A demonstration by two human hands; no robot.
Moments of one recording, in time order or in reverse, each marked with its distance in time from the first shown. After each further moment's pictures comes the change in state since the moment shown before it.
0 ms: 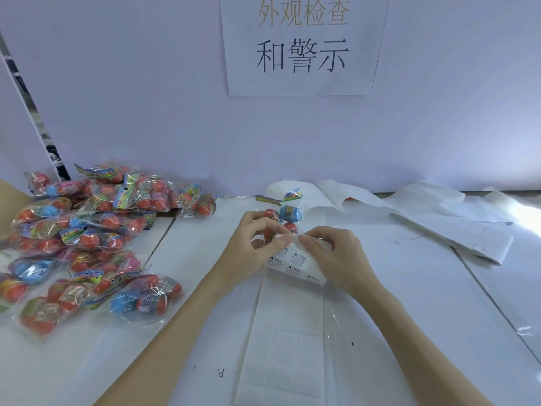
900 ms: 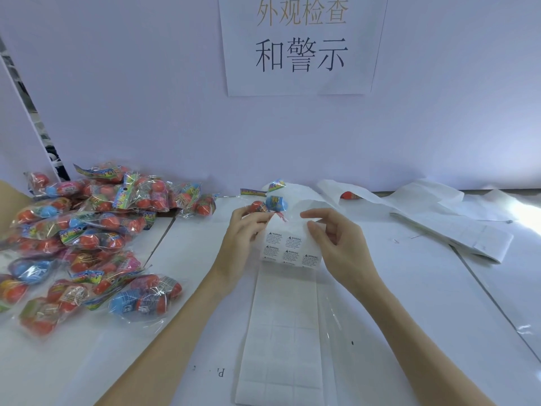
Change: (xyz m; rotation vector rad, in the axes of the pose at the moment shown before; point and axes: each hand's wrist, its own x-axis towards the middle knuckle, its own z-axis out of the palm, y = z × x) left_hand 0.006 -0.004 -0.001 -0.190 0.122 -0.065; right_hand -0.003 -0.011 -0.001 0.277 0.091 -0.111
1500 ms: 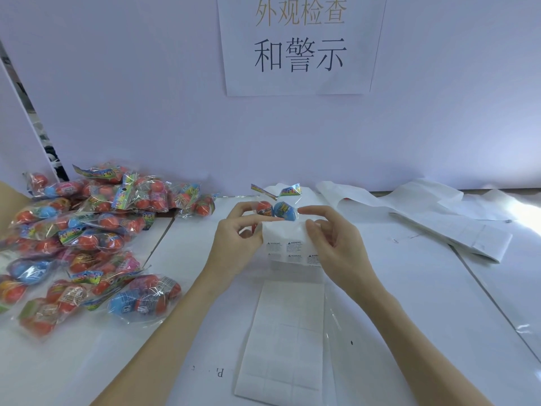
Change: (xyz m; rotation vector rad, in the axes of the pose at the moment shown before) left_hand -0.003 0.007 -0.004 0.127 0.028 0.159; right_hand -0.003 0.002 0.003 -0.043 -0.030 -0.076
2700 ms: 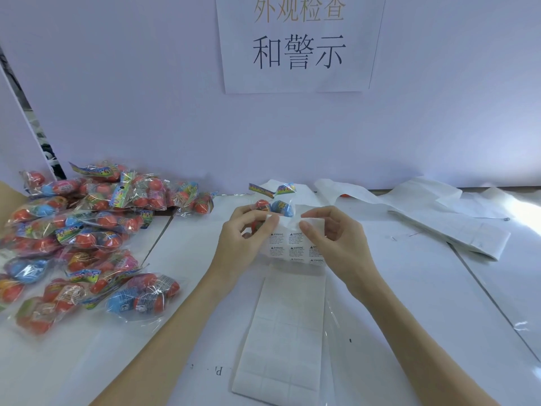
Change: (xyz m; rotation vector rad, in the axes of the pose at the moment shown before) left_hand -0.001 -0.007 0.011 -0.042 0.084 -0.087; right_hand 0.003 -0.001 -0.005 0.154 0.043 0.163
